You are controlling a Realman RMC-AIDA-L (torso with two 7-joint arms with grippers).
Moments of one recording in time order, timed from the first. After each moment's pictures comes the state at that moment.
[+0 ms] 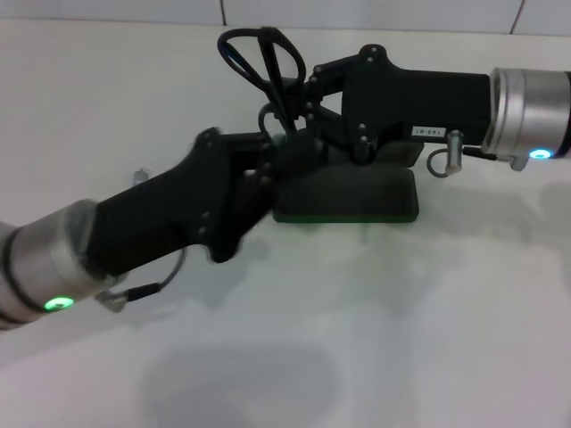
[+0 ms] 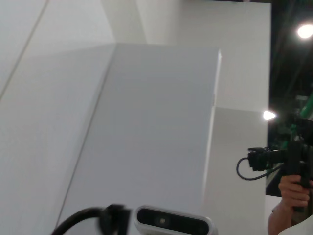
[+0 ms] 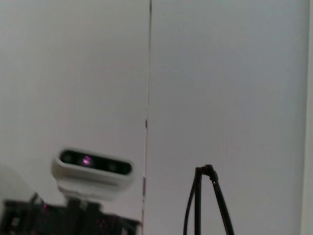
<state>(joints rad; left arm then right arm) -0.47 -2.09 1.16 0.24 1.13 1.98 -0.98 0.74 2.02 -1.49 -0.61 -1.12 -1.37 1.12</state>
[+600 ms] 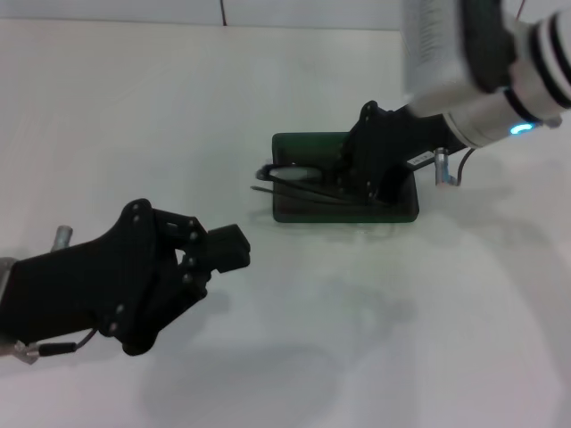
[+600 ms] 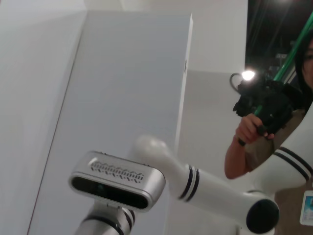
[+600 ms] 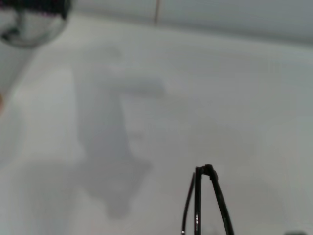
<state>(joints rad) -0.28 -2.00 1.26 0.46 1.16 2.04 -1.03 0.80 2.02 -1.58 -1.22 -2.13 -1.31 1.92</state>
